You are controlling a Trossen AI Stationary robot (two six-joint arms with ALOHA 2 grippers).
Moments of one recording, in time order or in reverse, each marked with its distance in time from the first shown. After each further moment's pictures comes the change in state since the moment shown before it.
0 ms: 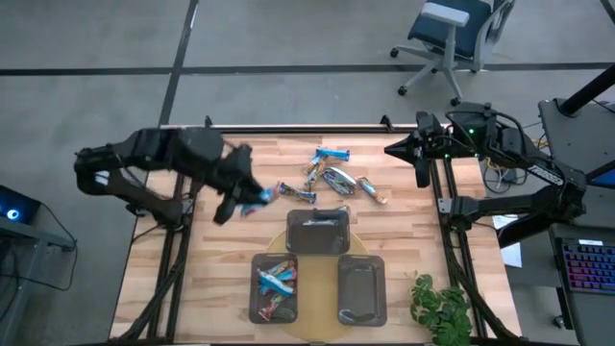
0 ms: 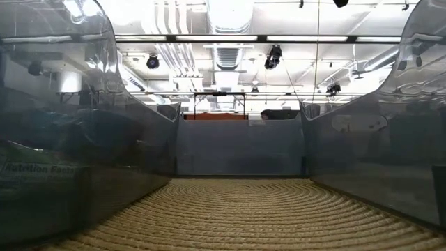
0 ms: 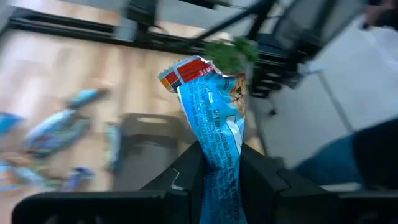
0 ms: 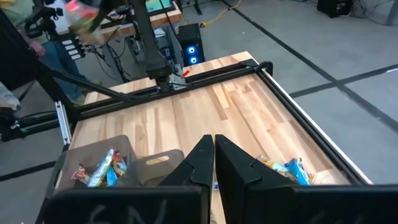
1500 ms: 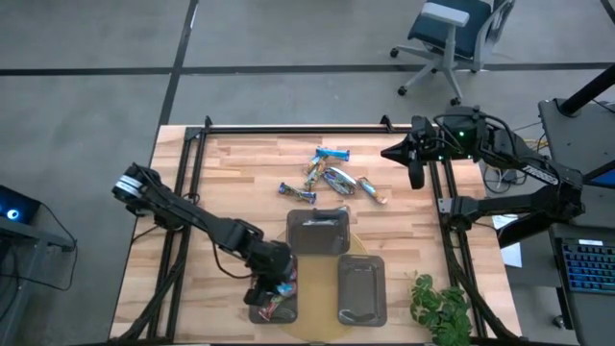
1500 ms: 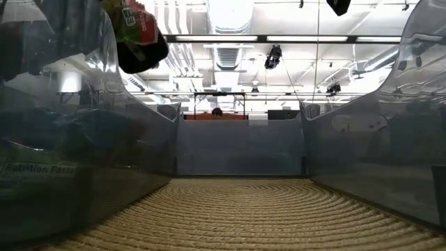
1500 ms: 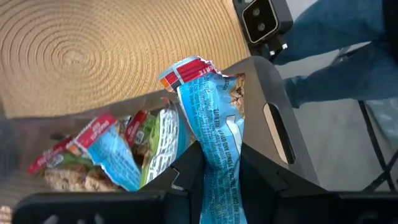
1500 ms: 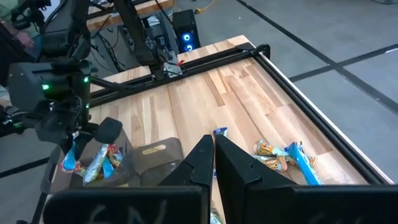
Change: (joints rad) left arm -0.320 0.394 -0.518 0.504 0.154 -0.026; right arm 0.000 0.010 -0.042 -0.003 0.013 0.022
